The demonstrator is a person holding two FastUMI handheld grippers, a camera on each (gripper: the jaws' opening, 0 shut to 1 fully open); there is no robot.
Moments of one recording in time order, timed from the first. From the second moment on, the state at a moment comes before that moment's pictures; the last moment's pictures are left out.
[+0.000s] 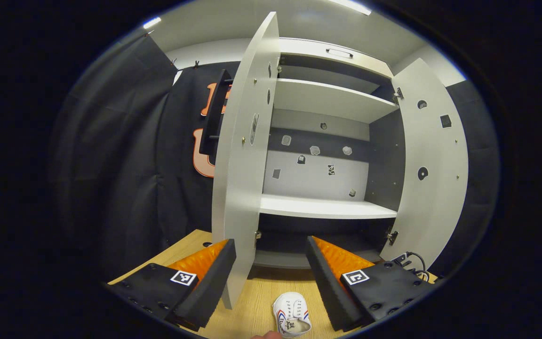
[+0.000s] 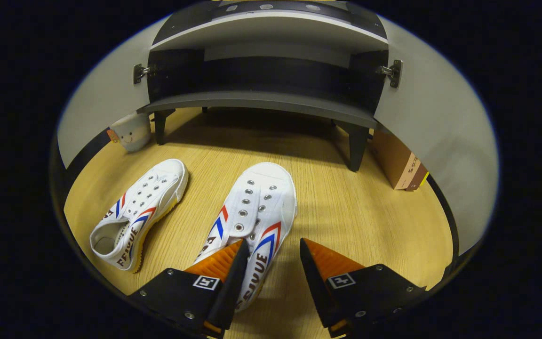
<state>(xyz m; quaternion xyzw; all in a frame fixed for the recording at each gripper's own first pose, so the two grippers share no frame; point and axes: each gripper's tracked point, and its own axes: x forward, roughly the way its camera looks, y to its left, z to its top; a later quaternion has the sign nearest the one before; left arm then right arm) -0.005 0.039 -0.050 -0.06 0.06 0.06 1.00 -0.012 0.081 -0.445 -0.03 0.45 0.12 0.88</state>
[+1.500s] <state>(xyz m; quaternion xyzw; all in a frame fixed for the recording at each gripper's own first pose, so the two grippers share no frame) 0.016 -0.001 -0.046 -0.05 0.04 0.01 1.00 0.047 0.032 -0.169 0.07 0.21 0.05 0.97</state>
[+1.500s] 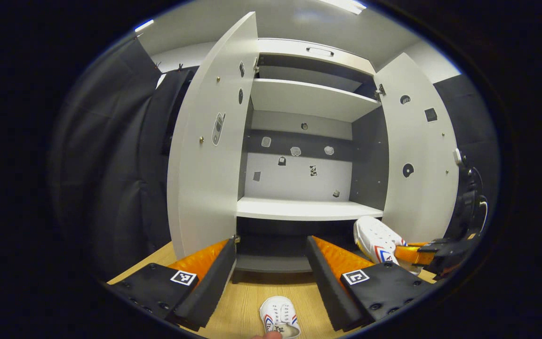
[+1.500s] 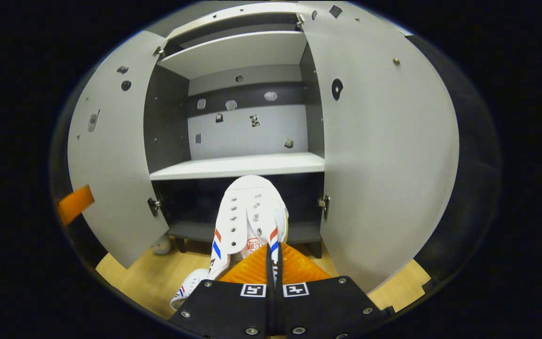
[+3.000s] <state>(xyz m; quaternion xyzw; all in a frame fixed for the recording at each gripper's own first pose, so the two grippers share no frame) -0.003 0.021 -0.045 -0.03 0.03 0.03 1.00 0.034 0.025 -0.199 0.05 0.33 0.01 0.94</state>
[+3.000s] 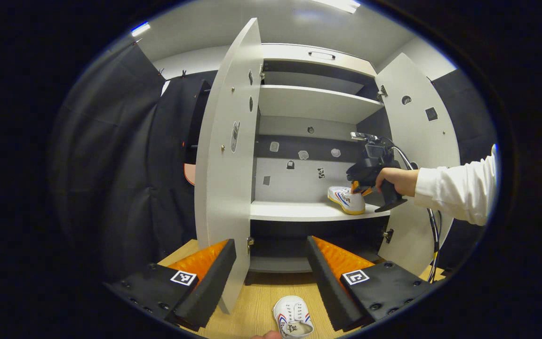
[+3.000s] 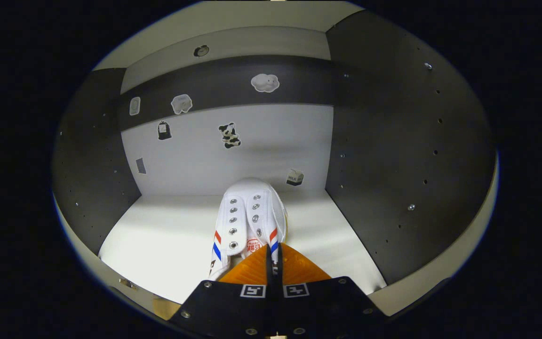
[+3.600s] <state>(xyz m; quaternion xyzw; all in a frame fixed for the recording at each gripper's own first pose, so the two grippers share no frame) -0.002 0.023 -0.055 -0.04 0.04 0.03 1.00 0.020 0.036 -0.158 0.09 0.30 0.06 0.95</state>
